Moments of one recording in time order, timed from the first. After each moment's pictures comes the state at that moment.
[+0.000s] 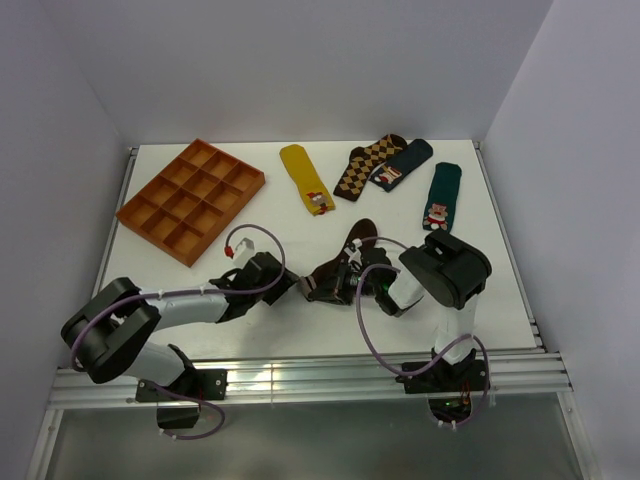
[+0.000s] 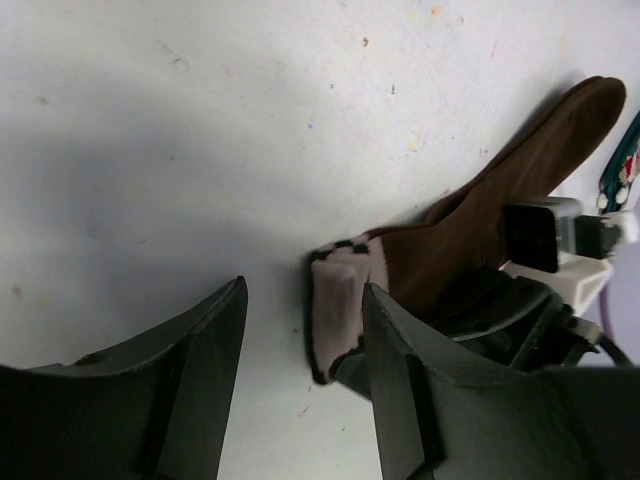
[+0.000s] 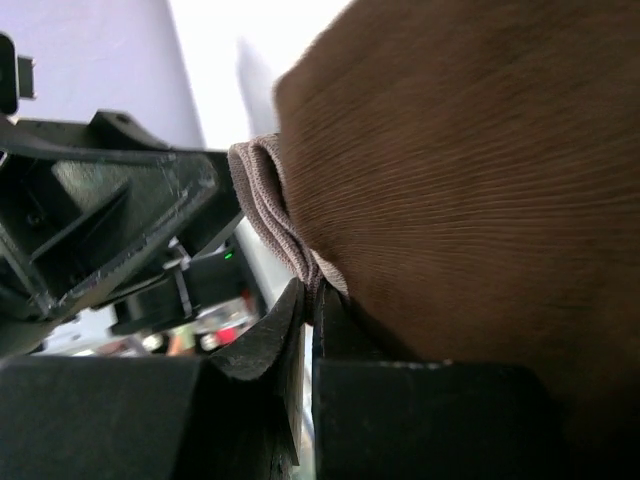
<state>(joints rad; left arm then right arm) -0.81 1.41 0.50 0.13 -0.26 -1.37 0.61 1.89 0.41 0.97 -0.59 1.18</state>
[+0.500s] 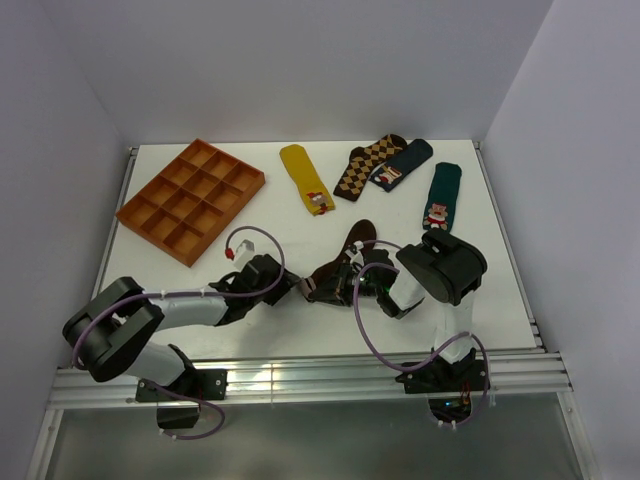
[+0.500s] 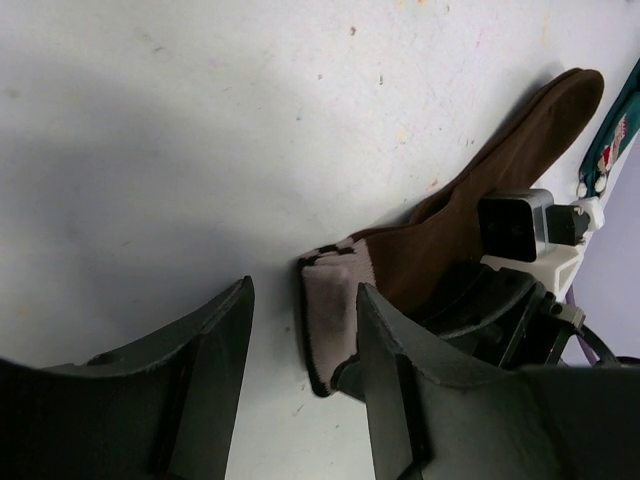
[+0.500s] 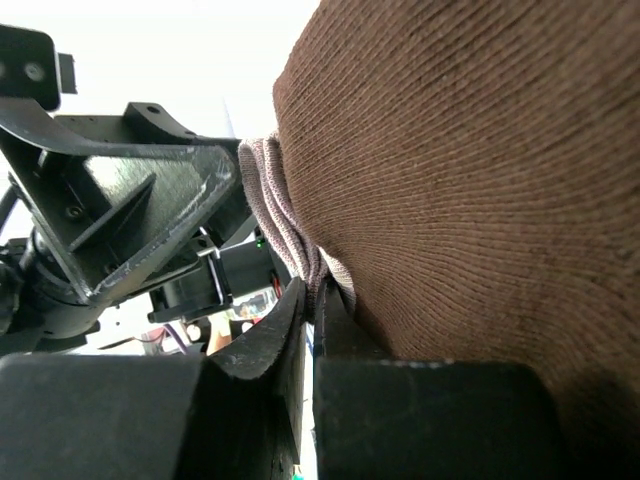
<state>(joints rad) -0.81 1.45 0.48 0.24 -0.23 -1.37 0.58 1.95 0.39 1.10 -0.66 1.31</state>
